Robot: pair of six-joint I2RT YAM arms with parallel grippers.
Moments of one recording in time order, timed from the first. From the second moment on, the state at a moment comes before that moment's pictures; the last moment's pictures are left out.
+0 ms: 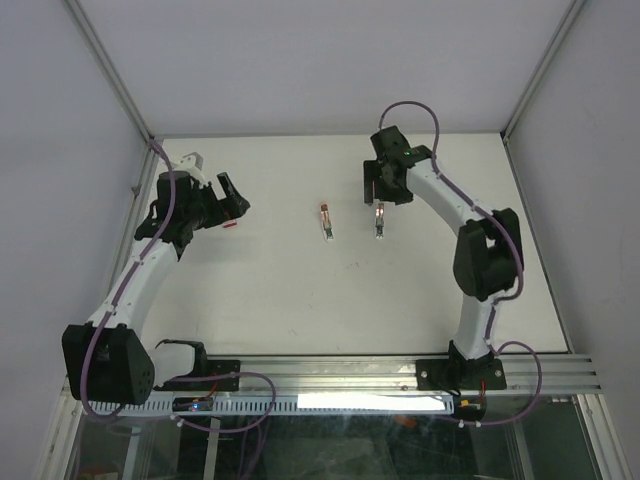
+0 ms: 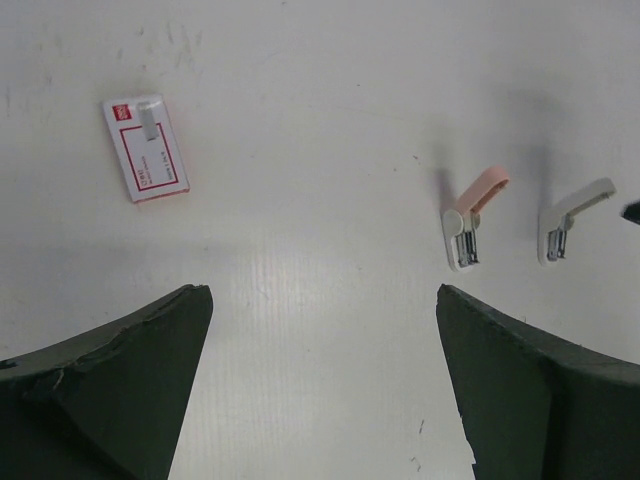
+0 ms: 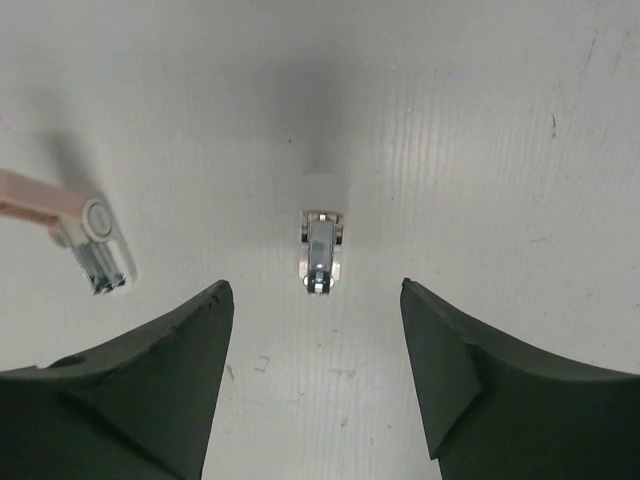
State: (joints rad) left arm -0.08 1.16 0.92 -0.30 0.22 -0.39; right arm 0.42 2.00 1.73 -0.88 0.19 0.31
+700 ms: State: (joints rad) left arm -0.08 1.76 1.11 -0.27 -0.12 -0.50; right arm 0.39 1.43 1.10 -0.39 -0.10 0.36
